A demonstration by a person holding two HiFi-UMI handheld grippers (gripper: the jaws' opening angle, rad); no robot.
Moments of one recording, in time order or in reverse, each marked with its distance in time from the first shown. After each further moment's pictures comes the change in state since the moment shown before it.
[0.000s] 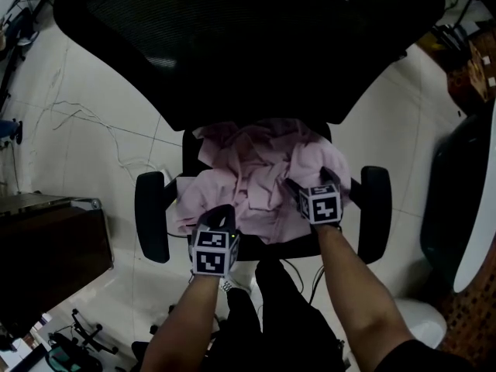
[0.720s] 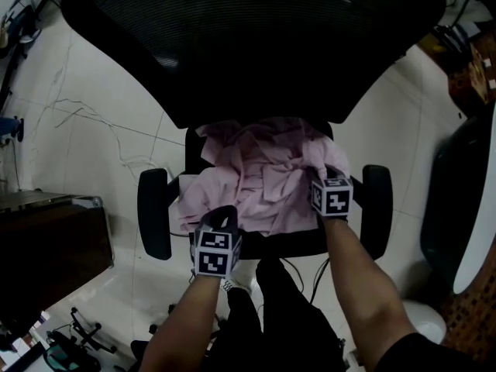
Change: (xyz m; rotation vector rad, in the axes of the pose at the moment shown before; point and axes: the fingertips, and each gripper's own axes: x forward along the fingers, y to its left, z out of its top) left arm -0.007 -0.004 -0.007 0.025 0.004 -0.006; right arm -0.006 -0.027 0.017 0.070 -0.080 -0.026
